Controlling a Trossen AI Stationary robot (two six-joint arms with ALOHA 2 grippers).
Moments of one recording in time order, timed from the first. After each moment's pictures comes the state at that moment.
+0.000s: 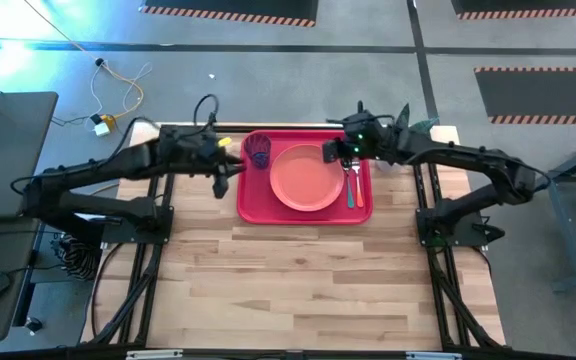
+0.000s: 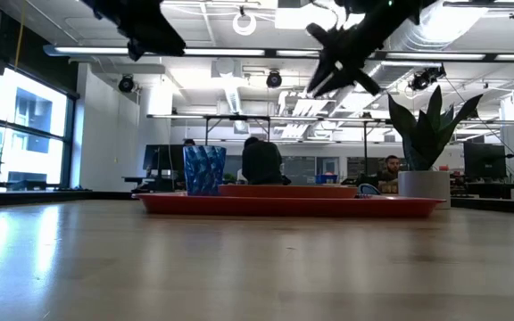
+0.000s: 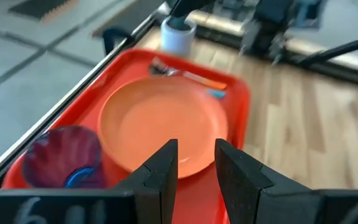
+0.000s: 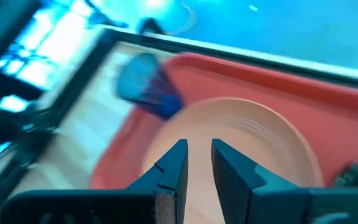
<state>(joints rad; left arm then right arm) 0.31 0.95 0.90 -0.44 0.02 -0.10 -0.39 1.35 1.10 -0.39 0.15 0.71</state>
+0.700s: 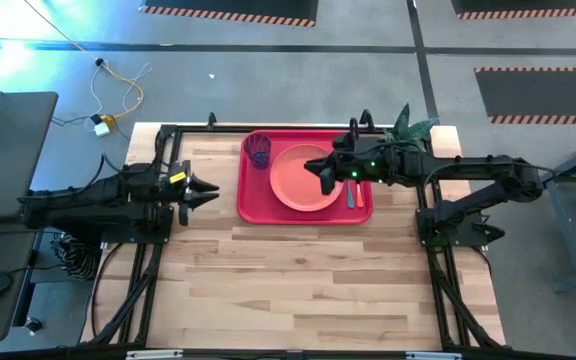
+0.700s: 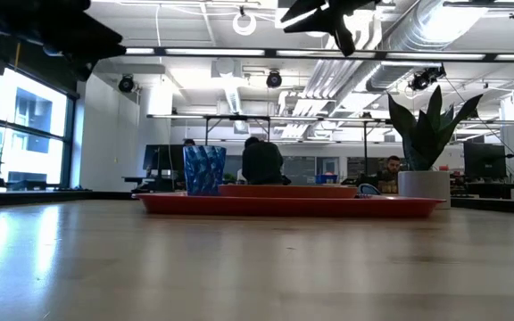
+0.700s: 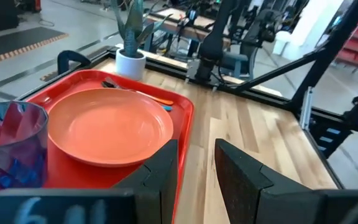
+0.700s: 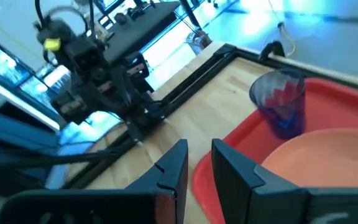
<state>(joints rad) 0.13 0.33 0.40 -0.28 0.01 -0.23 -0.11 1.30 1.10 -0.12 0.14 0.60</state>
